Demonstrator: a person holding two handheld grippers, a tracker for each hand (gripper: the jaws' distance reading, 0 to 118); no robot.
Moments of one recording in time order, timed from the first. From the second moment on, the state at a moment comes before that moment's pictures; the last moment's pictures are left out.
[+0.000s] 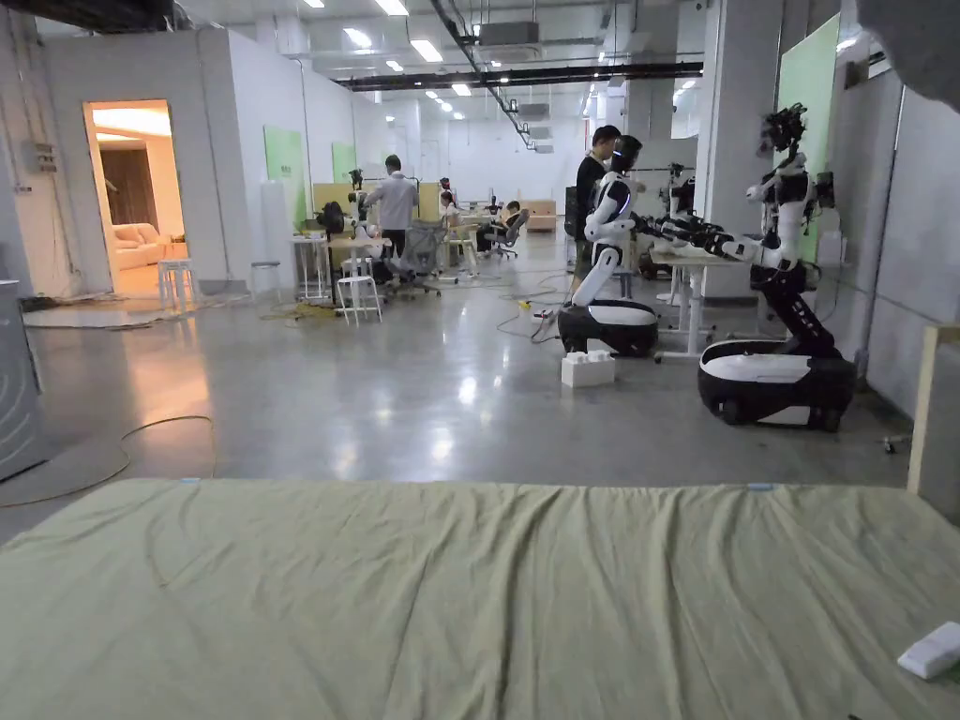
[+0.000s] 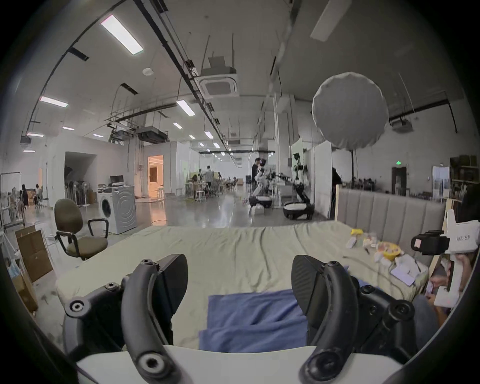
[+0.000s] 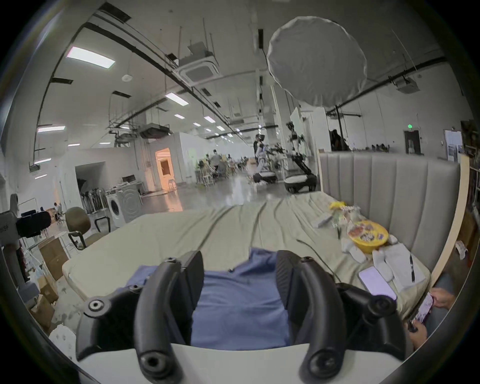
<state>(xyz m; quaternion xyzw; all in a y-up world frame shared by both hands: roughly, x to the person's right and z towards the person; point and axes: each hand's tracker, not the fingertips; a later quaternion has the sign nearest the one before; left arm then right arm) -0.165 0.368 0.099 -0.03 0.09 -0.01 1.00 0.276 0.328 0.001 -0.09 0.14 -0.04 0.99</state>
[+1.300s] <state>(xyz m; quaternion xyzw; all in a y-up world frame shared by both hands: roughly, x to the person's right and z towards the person) -0.316 0.138 -0.274 -0.41 0.13 0.12 0.89 0.256 0.245 -0.037 -0.28 0.13 -0.01 0.95</state>
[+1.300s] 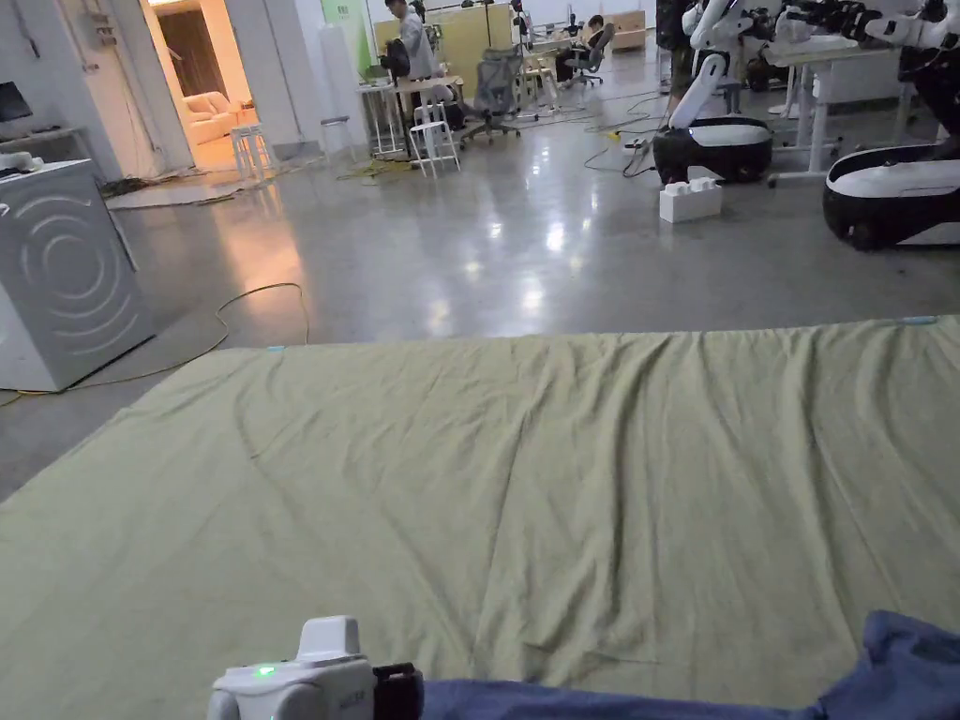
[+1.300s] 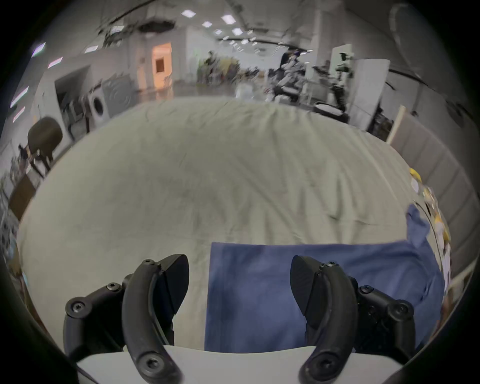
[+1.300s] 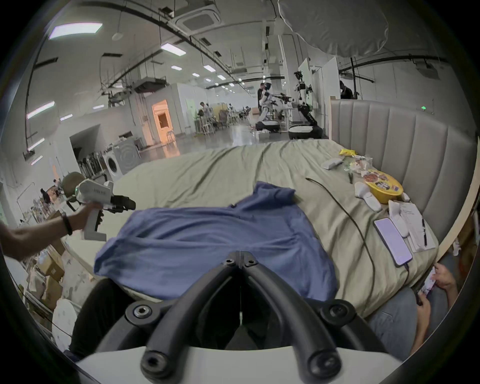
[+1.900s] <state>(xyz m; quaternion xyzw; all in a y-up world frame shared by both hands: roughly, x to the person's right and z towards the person) -0.281 0.107 -0.319 -0.53 0.09 -0.02 0.85 0.302 0.218 -0.271 -0.37 0.08 -0.10 0.92</state>
